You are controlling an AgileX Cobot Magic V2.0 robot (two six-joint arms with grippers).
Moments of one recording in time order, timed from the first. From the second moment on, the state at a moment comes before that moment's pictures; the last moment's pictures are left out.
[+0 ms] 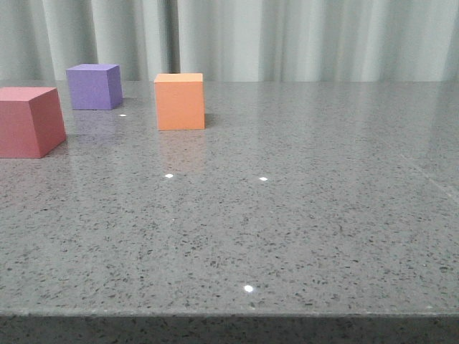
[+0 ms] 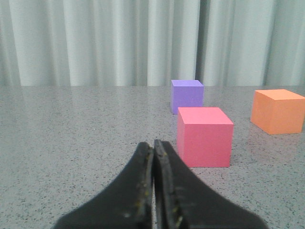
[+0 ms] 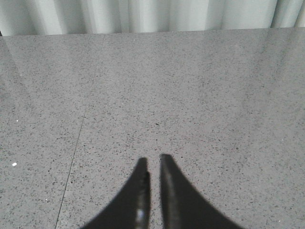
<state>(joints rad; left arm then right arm) -0.09 0.00 0.01 0.19 0.03 -0.20 0.07 0.44 -0.55 -0.24 0.50 0.29</state>
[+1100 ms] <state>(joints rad) -0.09 0.40 -0.71 0.14 0.65 -0.20 0.07 0.44 -0.55 -0.24 0.50 0.29</state>
